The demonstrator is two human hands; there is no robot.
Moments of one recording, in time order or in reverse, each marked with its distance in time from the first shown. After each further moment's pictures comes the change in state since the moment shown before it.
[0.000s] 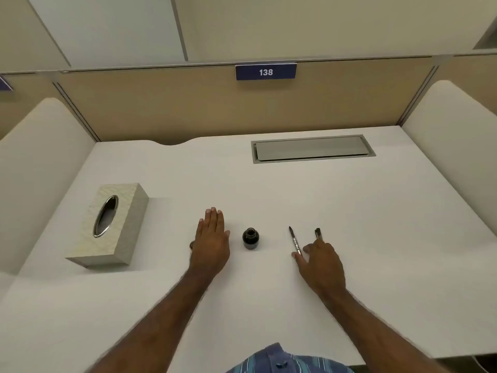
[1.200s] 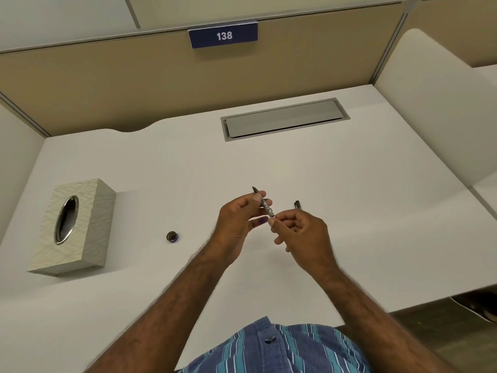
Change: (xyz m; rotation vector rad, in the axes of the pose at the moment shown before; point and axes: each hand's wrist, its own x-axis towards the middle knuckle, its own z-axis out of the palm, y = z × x) left_hand 0.013 0.141 -0.085 -1.640 -0.399 -0.470; right_hand -0.029 -0.047 -0.083 0.918 -0.048 0.273
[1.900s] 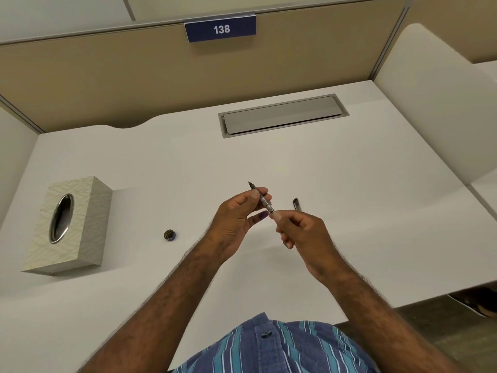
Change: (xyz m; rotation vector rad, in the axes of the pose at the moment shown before) left_hand 0.004 0.004 -0.003 -0.071 -0.098 -0.010; right_hand 0.006 0.006 -0.009 0.260 -0.141 0.079
